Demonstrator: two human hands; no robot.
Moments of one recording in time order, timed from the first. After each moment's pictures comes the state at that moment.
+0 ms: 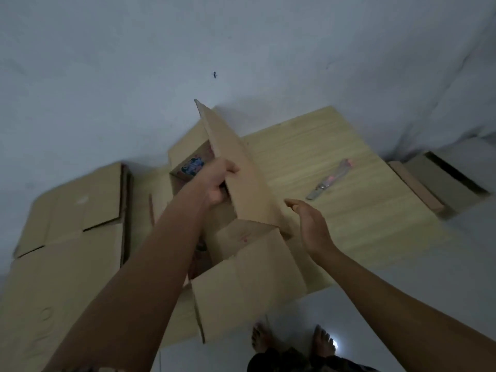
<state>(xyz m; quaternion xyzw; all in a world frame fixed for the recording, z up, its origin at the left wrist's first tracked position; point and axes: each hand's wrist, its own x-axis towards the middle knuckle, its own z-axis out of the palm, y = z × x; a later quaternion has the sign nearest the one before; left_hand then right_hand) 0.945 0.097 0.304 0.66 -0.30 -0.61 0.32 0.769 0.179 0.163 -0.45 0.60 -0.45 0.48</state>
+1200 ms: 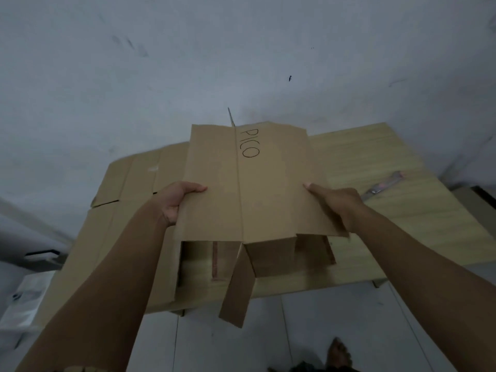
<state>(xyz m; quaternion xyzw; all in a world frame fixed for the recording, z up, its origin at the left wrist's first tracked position) 1.188 0.213 0.309 0.65 -0.23 -0.64 0.33 0.846 0.184 0.245 -0.35 0.72 -0.31 0.52</state>
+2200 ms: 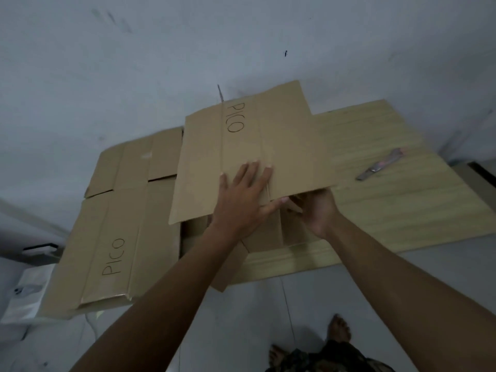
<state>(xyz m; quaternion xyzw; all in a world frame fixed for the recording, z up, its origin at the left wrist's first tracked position) 1.079 0.247 0.244 0.61 -0.79 -0.01 0.08 0.901 0.224 0.206 -0.19 0.43 -0.50 0.73</state>
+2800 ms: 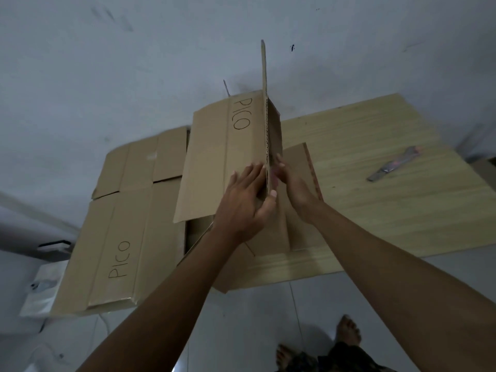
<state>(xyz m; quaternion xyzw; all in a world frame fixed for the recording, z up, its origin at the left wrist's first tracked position) 1.086 0.237 0.245 0.58 -0.78 -0.13 0.20 0.941 0.180 0.217 -0.48 0.46 -0.40 0.64</state>
